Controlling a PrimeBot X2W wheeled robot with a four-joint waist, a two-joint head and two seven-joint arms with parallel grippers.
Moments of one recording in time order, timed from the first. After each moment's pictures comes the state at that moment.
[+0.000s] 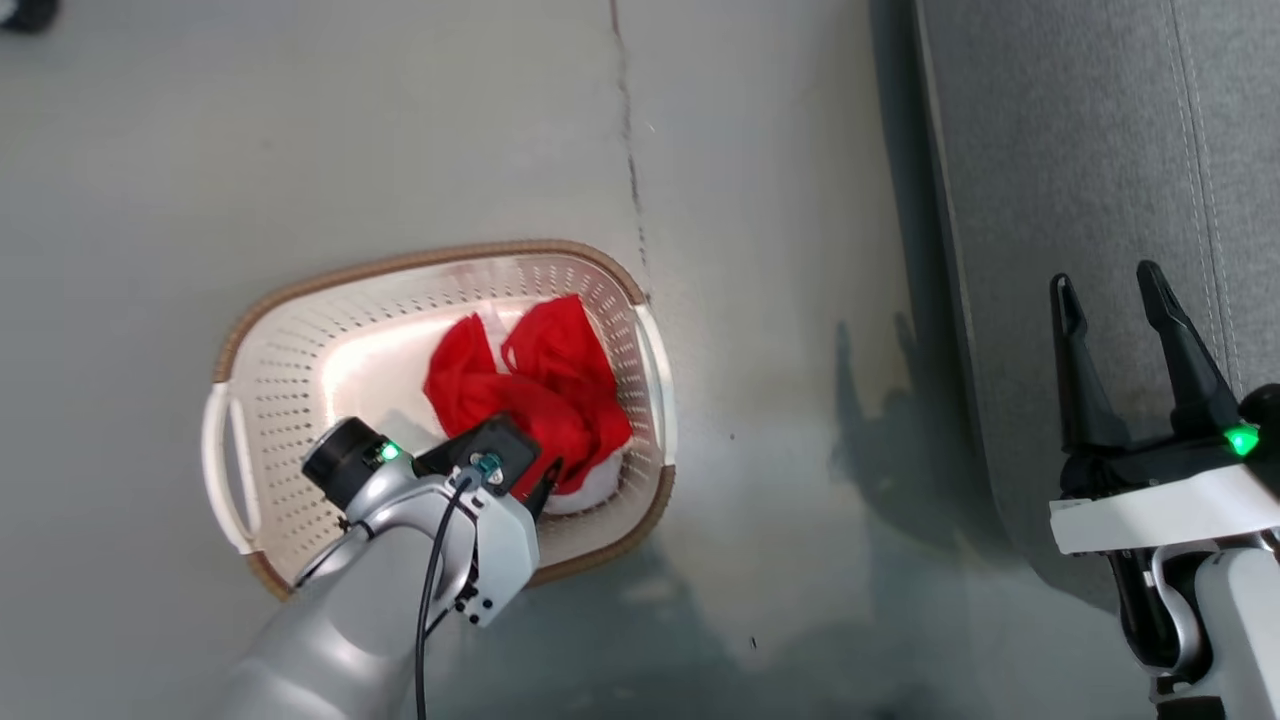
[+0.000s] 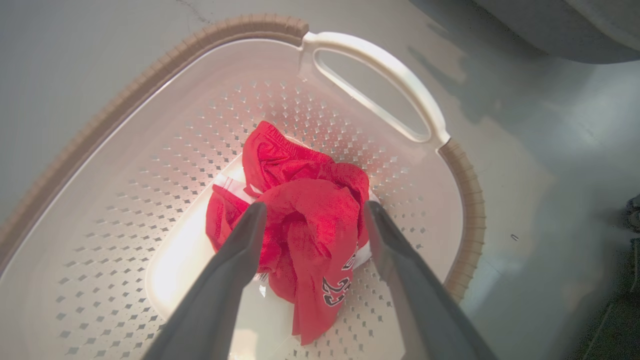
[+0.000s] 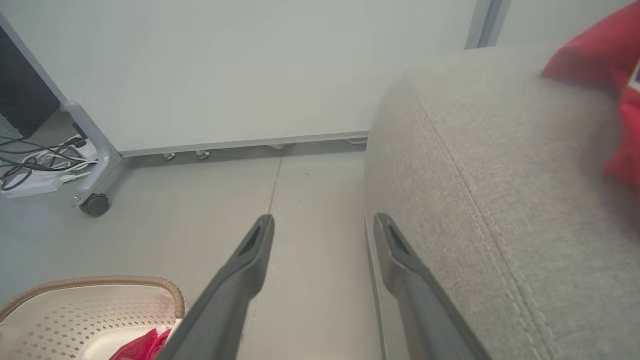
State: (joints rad) left arm -0.70 0.05 -0.73 1.12 -0.11 -0.11 -0.23; right arm -0.26 -0.21 0.10 0.10 0.34 0.13 -0.26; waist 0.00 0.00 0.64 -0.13
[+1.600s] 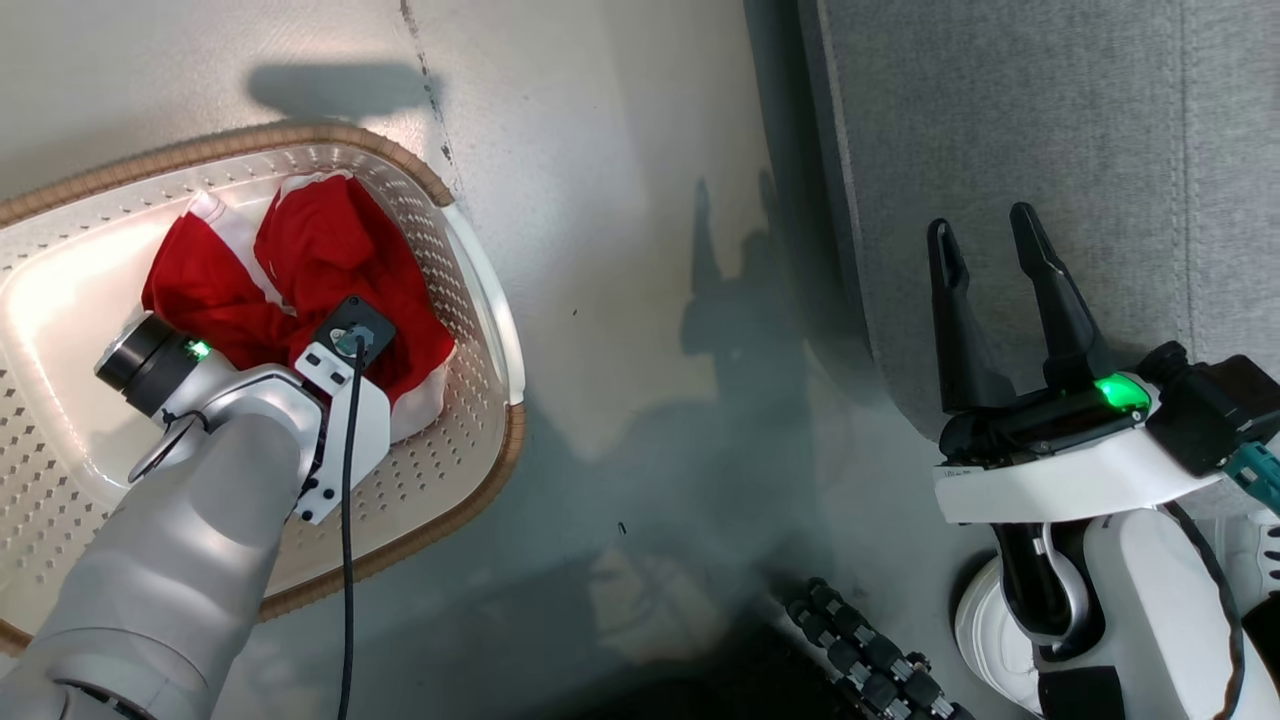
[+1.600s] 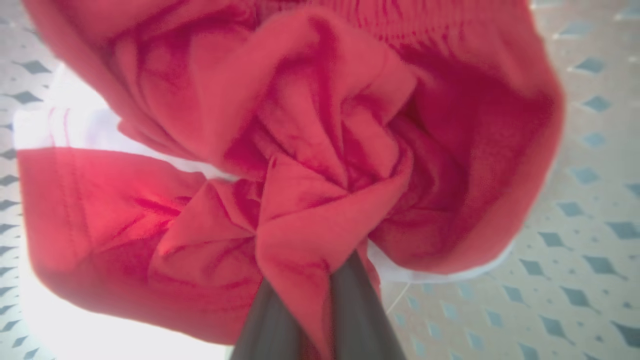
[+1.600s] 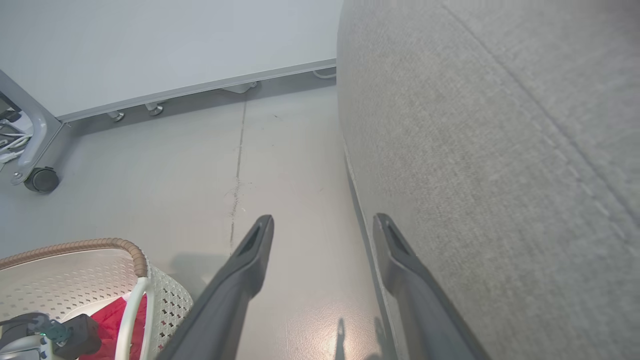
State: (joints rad) left arm -0.94 0.19 -0.89 1.29 -0.17 -0.01 0.10; right arm -0.35 -0.06 0.21 0.05 0.39 0.13 -0.26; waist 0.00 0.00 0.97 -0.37
